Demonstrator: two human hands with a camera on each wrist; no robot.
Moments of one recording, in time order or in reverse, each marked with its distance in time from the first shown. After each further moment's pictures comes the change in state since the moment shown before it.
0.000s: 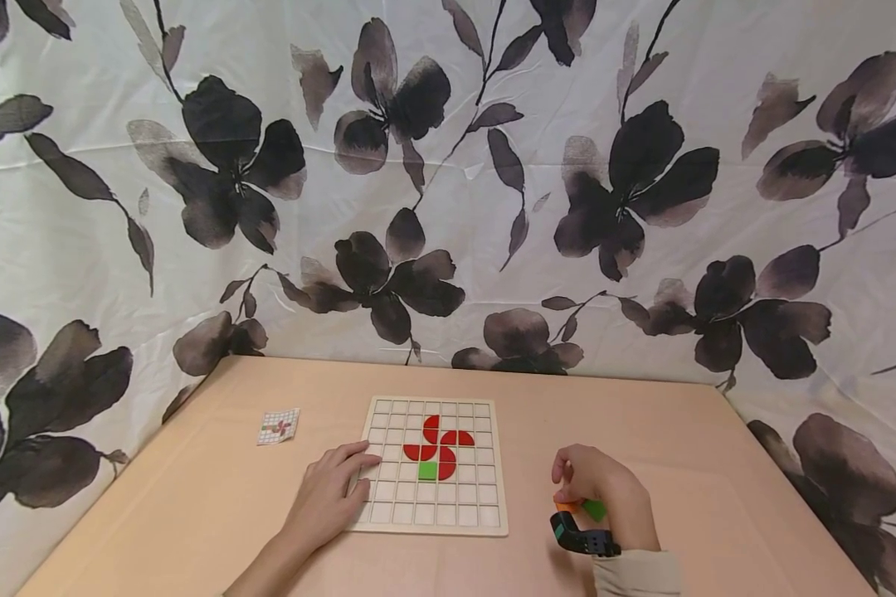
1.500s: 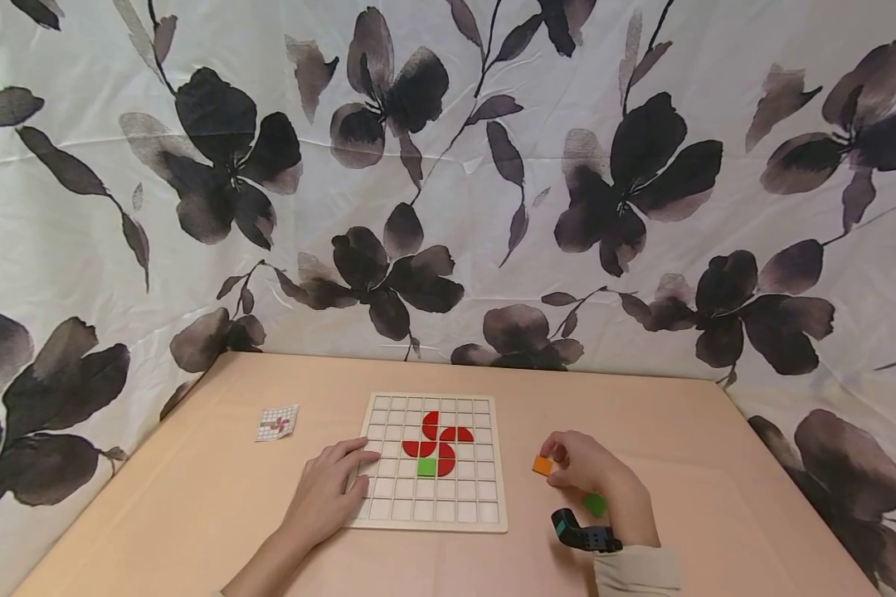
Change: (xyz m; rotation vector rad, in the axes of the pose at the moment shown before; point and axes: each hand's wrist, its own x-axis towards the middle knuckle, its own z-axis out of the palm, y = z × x) left_hand 0.002 0.002 -0.002 -0.005 0.011 0.006; right_hand 0.018 0.008 0.008 -0.004 0.135 -0.086
